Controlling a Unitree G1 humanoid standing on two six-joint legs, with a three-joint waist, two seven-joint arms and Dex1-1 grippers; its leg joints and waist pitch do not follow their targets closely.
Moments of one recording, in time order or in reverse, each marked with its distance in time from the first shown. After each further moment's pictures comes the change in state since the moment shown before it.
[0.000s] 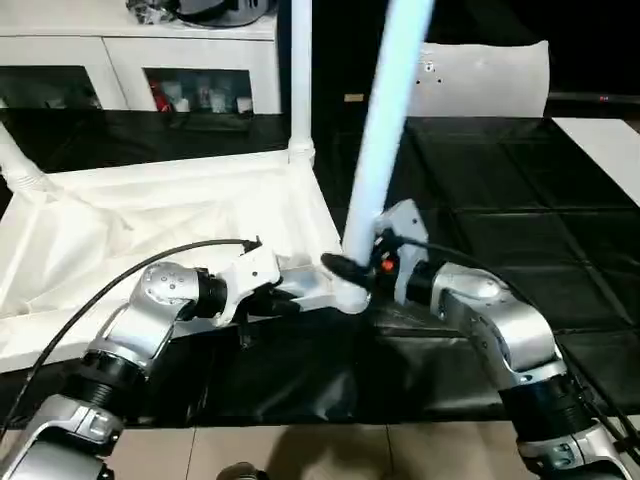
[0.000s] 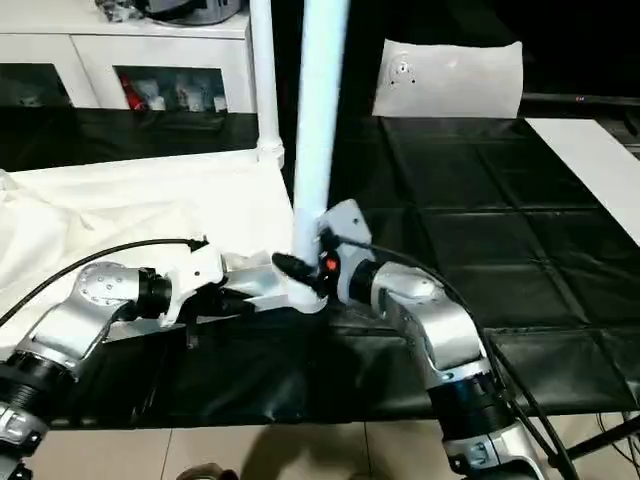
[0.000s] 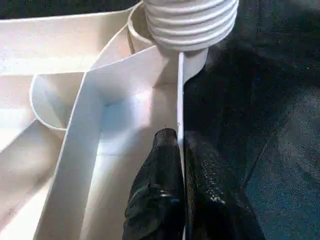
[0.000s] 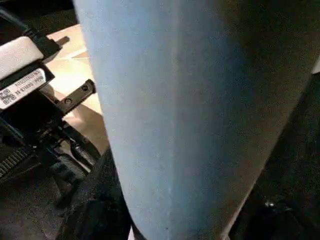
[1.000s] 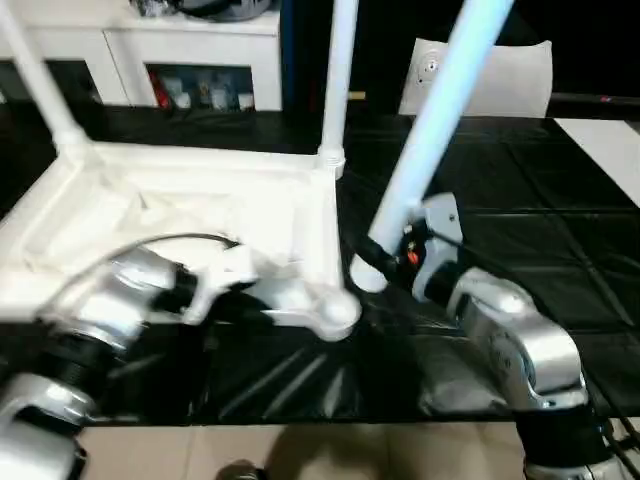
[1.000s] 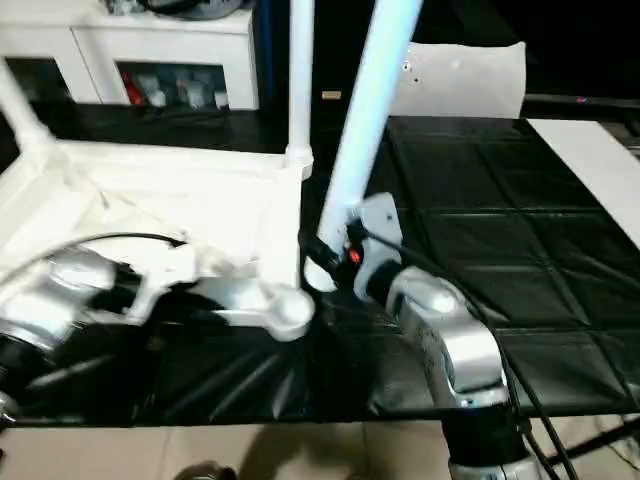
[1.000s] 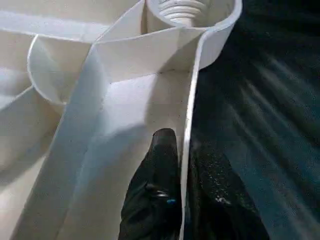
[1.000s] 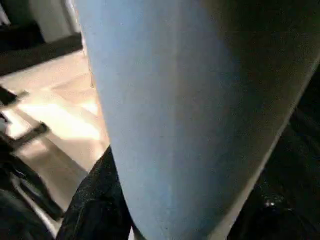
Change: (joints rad) left arm -0.062 0.085 -0.058 0.048 -0.029 0.070 -0.124; right arm 0.096 0.030 -0.107 -0.186 0.030 0.039 -0.158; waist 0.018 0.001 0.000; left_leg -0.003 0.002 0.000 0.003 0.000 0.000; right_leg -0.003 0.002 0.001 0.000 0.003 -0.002
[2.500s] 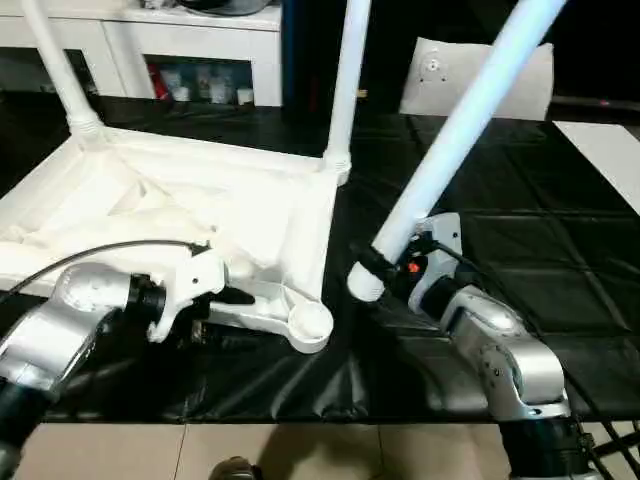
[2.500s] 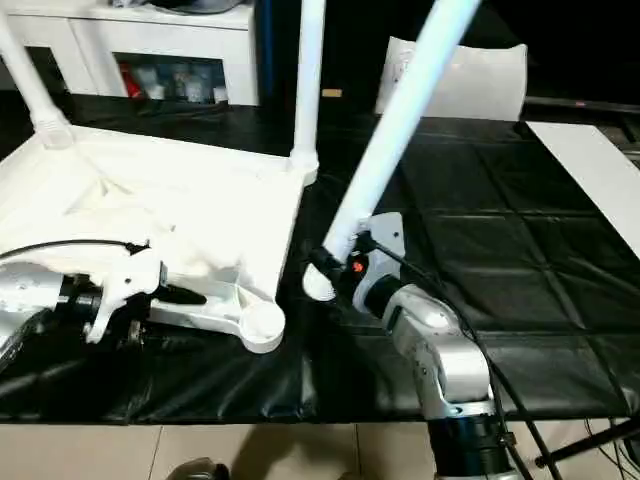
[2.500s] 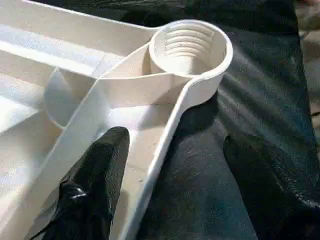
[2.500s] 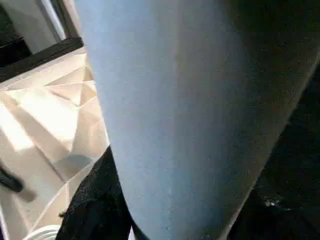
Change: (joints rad) left arm 0.139 0.249 0.029 -0.299 -0.173 0.026 -0.018; right arm 0.063 0.082 -0.043 0.106 0.028 -0.080 -0.020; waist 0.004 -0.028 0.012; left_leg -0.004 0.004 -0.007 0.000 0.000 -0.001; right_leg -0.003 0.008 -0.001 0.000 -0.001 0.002
